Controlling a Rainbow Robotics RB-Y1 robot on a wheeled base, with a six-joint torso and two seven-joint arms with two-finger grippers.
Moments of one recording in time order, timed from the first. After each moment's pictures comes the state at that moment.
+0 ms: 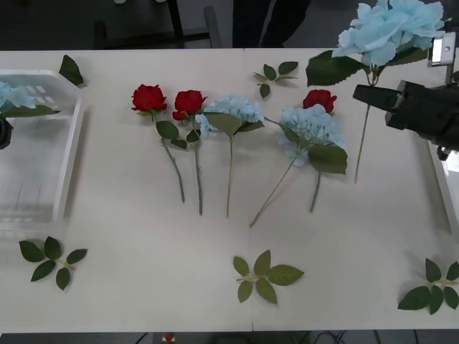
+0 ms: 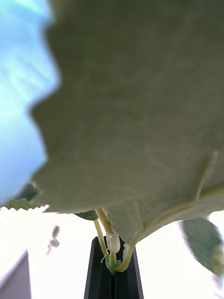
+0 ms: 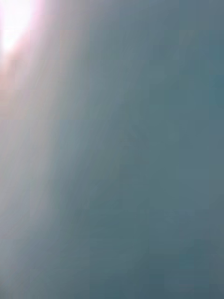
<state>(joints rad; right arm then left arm) -0.33 -0.65 -0.16 -1.49 -2.01 1.16 2.30 -0.87 1.19 -0.98 -1.00 1.10 0.78 -1.30</state>
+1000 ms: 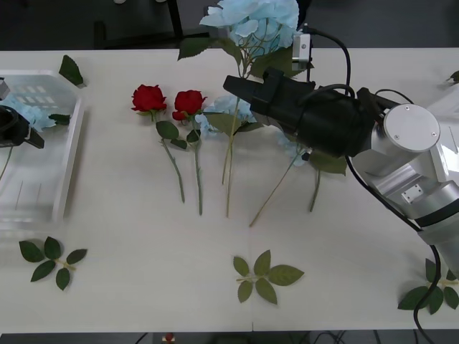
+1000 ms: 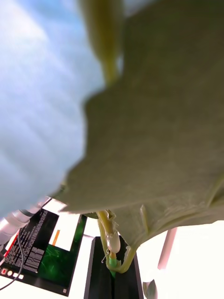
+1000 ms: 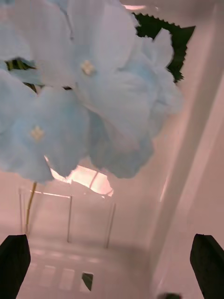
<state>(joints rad) -0.47 -0.50 0.36 -1.67 -1.99 0.58 1.91 -0.98 1.19 -0.96 -1.01 1.46 1.14 -1.35</state>
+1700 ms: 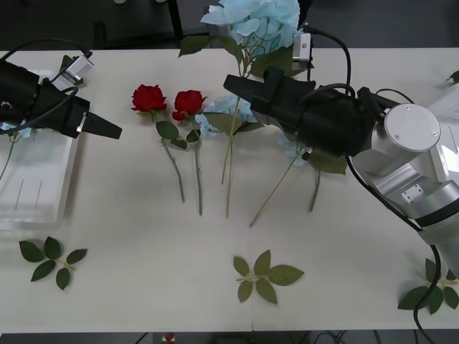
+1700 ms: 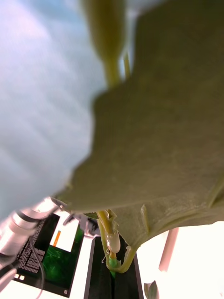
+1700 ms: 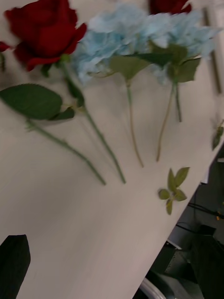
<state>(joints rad) -0.47 -0.50 0.36 -1.67 -1.99 0.58 1.91 -0.80 1.03 -0.54 -1.14 2.01 1.33 -2.10</state>
